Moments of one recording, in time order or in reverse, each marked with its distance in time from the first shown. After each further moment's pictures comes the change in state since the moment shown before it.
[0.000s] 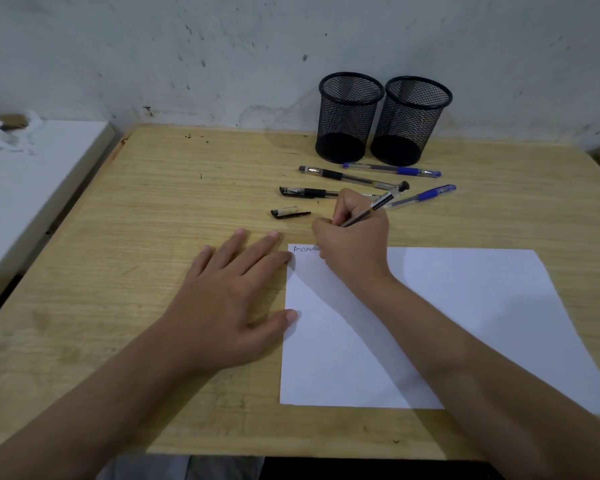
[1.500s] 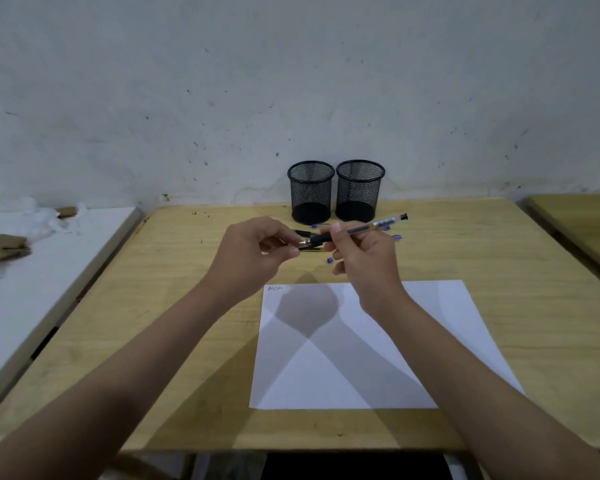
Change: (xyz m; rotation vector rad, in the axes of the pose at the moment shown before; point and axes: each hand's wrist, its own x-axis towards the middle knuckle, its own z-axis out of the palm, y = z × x) left_hand 0.065 0.068 -0.058 -0.626 0.454 0.059; right_hand 0.000 -0.044 -0.081 0.374 -0.043 0.136
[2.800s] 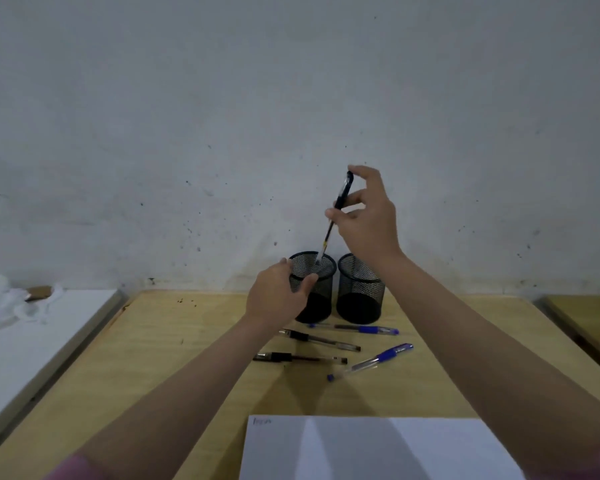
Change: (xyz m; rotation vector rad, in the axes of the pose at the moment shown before) left_hand 0.141 -0.043 0.049 0.371 0.122 -0.108; right_hand 0.196 -0.059 0.014 -0.403 0.027 -0.536
